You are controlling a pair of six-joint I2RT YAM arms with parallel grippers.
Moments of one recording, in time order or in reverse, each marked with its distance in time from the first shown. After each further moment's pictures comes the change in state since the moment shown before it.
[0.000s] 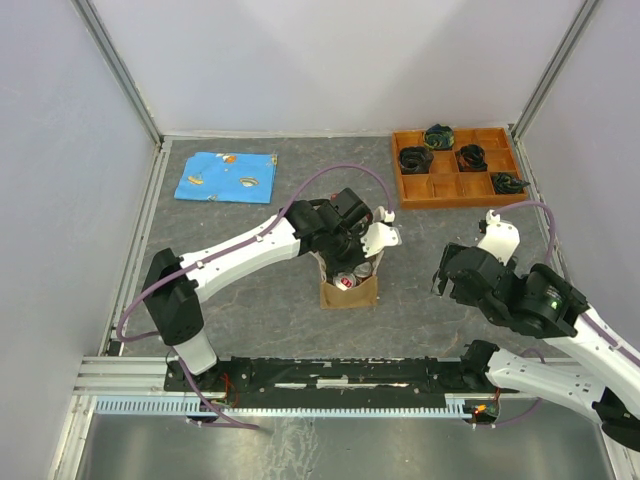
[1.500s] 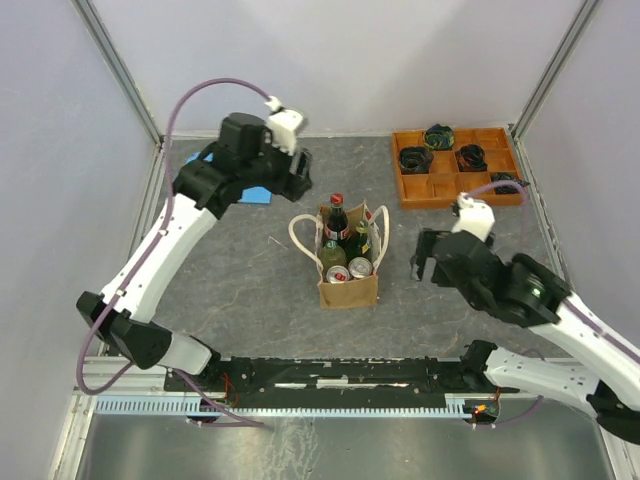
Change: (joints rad) left arm 0.344 -0.233 0.199 0.082 -0.097 -0.314; right arm 0.000 0.029 0.001 0.227 -0.005 -0.209
